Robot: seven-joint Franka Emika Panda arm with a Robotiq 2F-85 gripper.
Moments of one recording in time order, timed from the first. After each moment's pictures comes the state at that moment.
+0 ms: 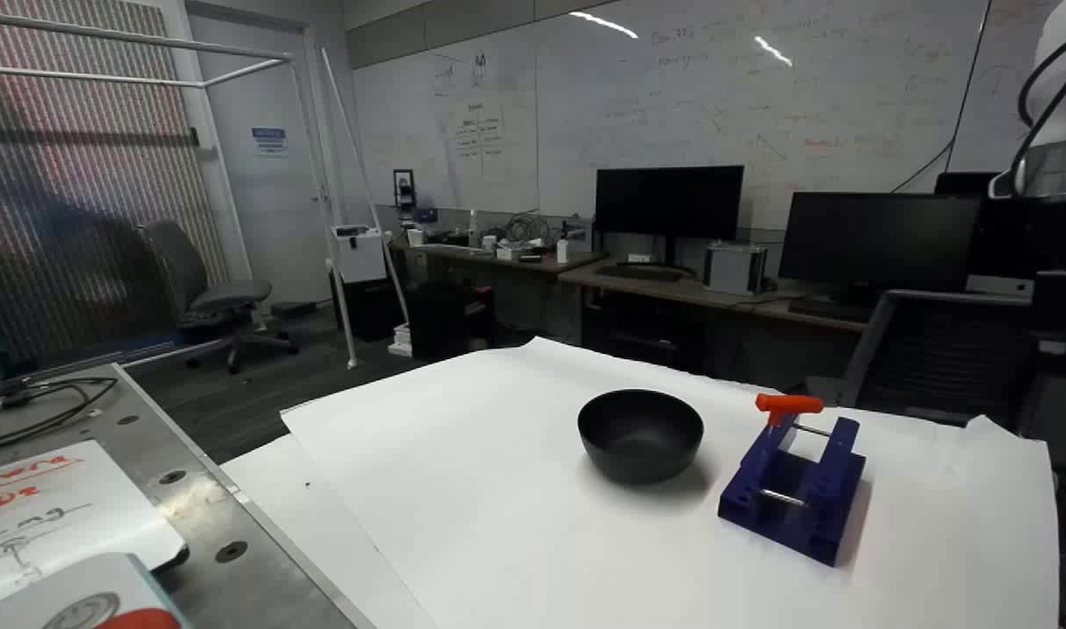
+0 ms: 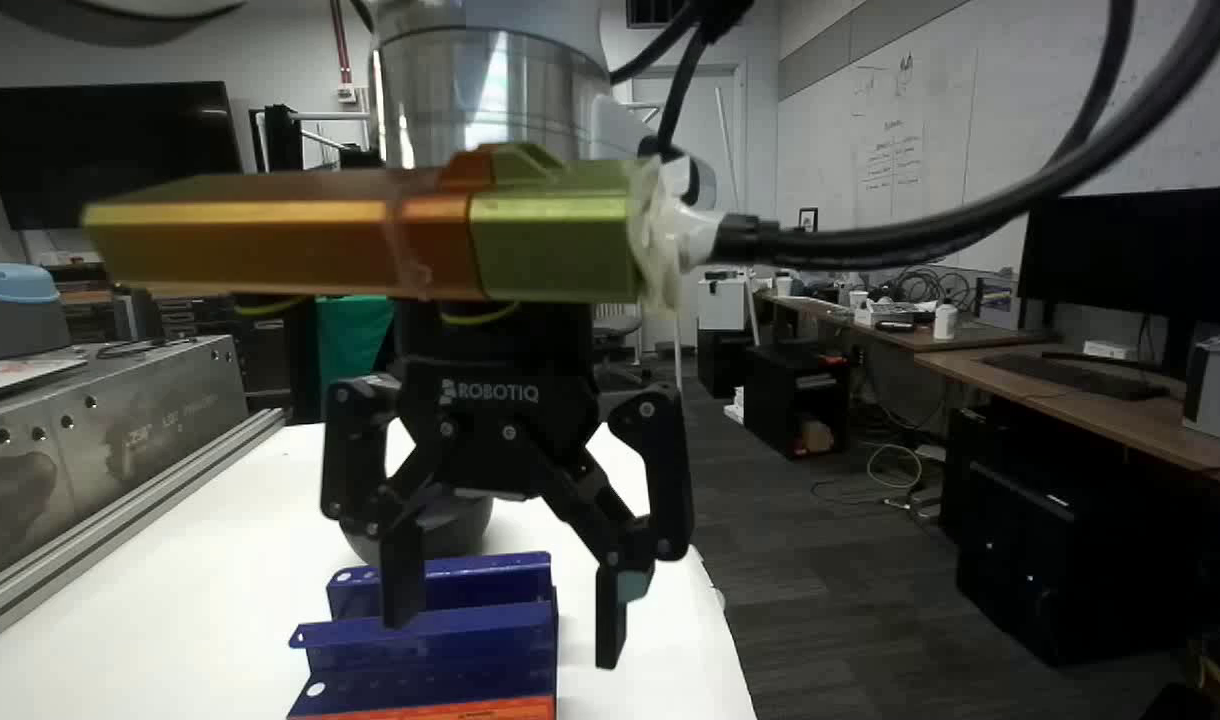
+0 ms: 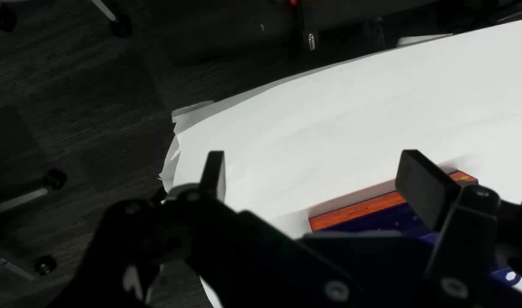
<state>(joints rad) -0.22 -0.57 -0.23 -2.63 -0.18 1.91 -0.13</state>
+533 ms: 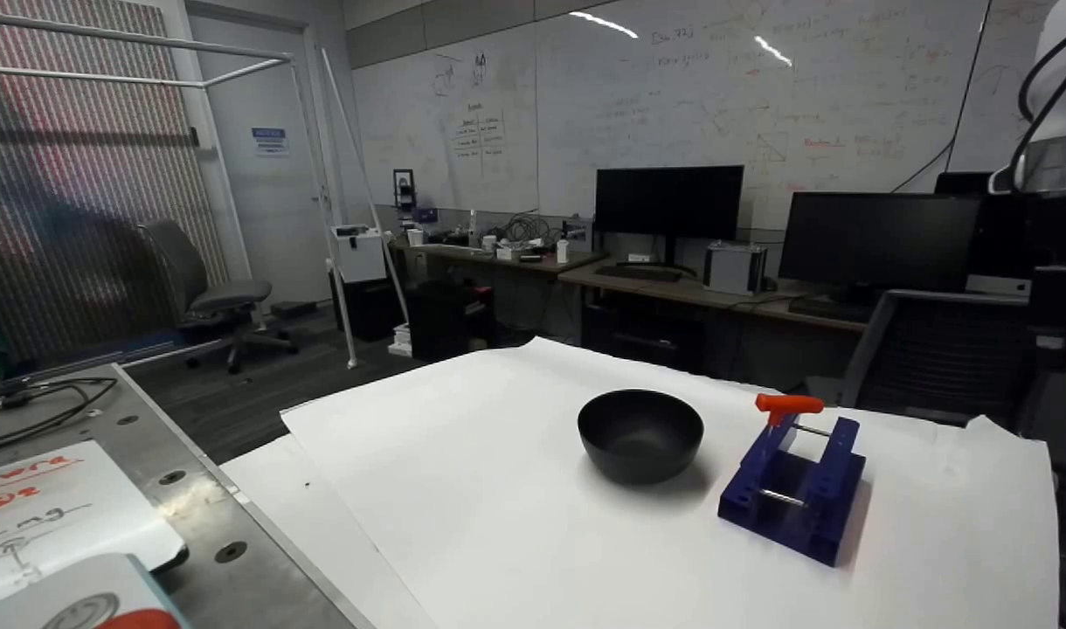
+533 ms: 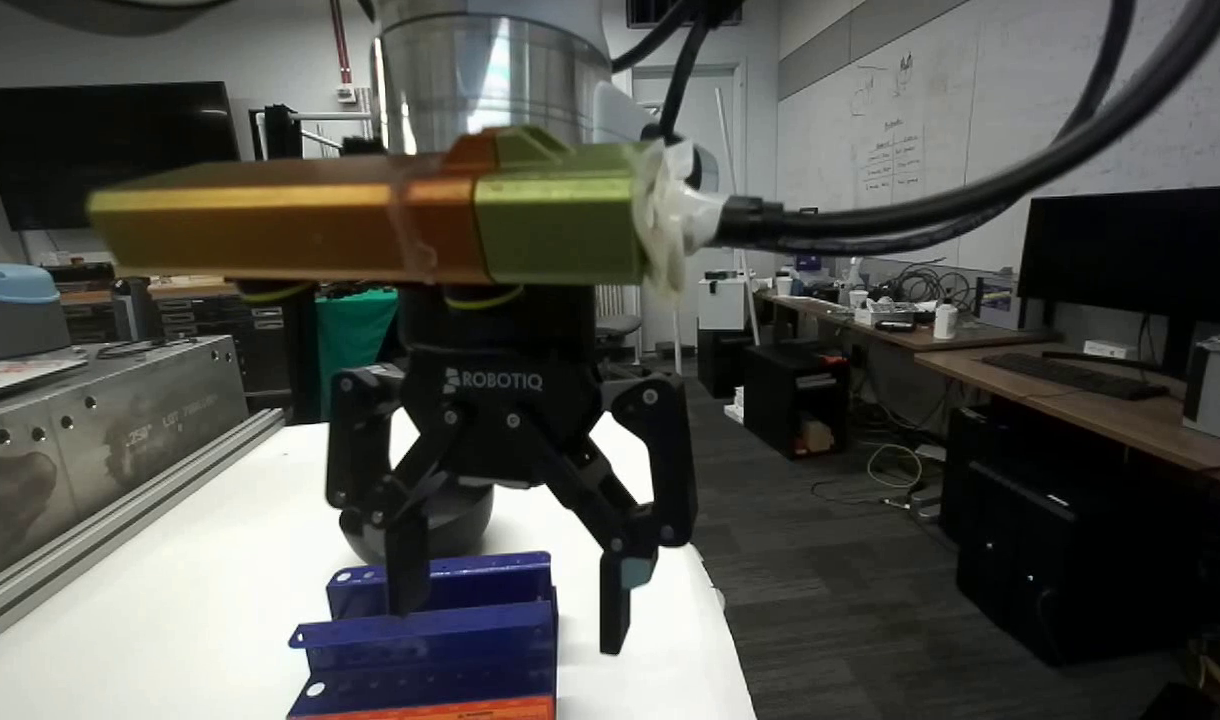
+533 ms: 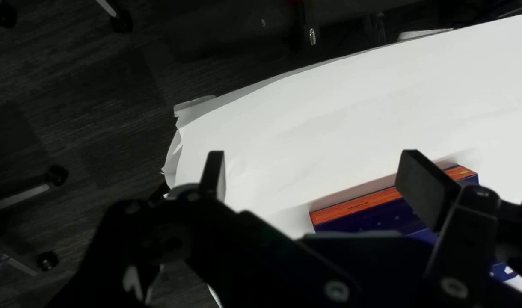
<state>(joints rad) -0.22 -0.57 -0.23 -2.62 -0.18 1.91 -0.13</state>
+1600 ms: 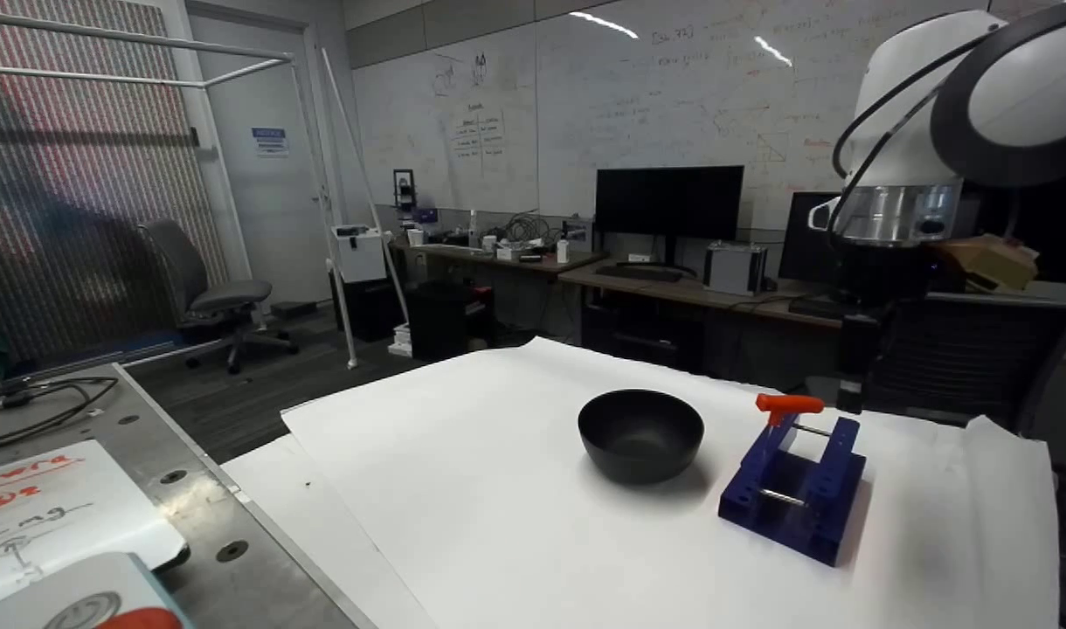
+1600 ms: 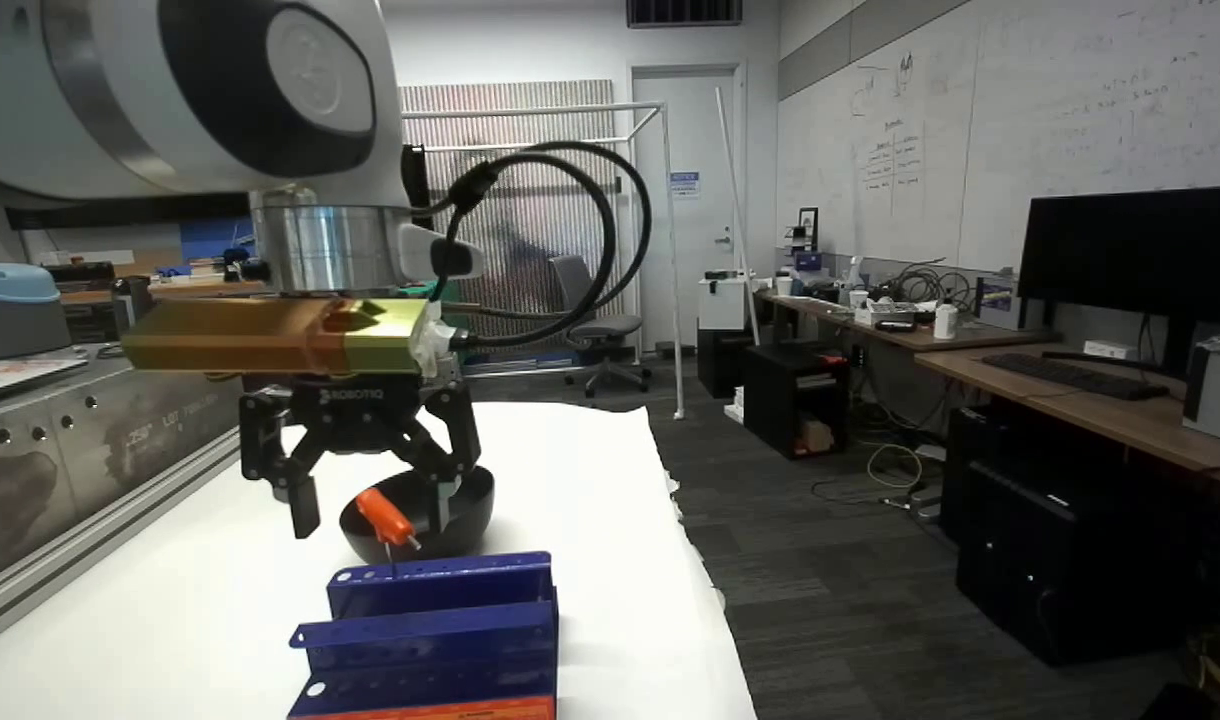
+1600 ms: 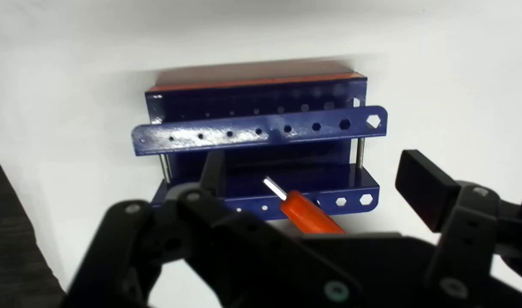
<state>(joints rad) 0.00 -0.26 -0.05 -2.51 -0.02 2.22 -0.11</state>
